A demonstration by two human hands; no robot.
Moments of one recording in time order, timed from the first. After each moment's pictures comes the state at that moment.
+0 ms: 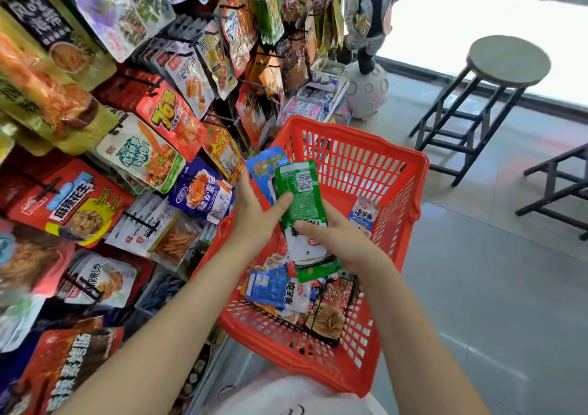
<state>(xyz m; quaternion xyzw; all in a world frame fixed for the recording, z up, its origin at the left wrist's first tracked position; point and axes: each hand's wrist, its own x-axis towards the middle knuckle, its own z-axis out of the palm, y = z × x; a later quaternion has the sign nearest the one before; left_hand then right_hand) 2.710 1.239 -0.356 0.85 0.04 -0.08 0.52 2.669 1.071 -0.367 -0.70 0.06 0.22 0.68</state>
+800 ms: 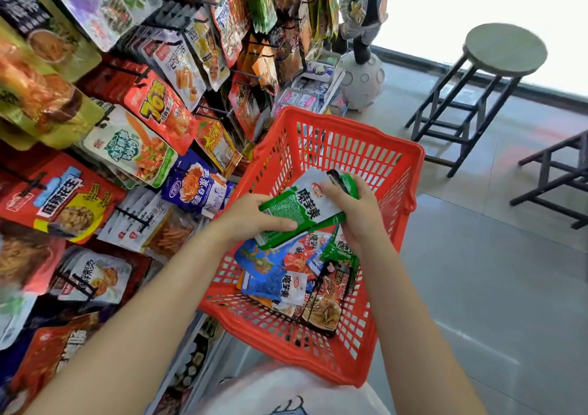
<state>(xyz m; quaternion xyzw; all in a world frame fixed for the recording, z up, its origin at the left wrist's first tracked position) 2.727 1.258 -0.352 0.82 -0.01 -0.36 0.44 2.680 1.051 -0.374 -0.54 0.22 0.03 0.81</state>
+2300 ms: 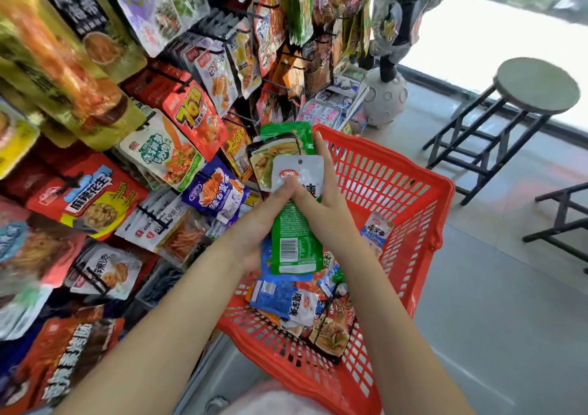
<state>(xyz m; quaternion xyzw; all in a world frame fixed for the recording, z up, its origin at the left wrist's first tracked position) 2.713 1.252 -0.290 0.51 0.14 -0.34 0.78 2.717 1.128 -0.316 -0.71 0.00 0.02 0.70</state>
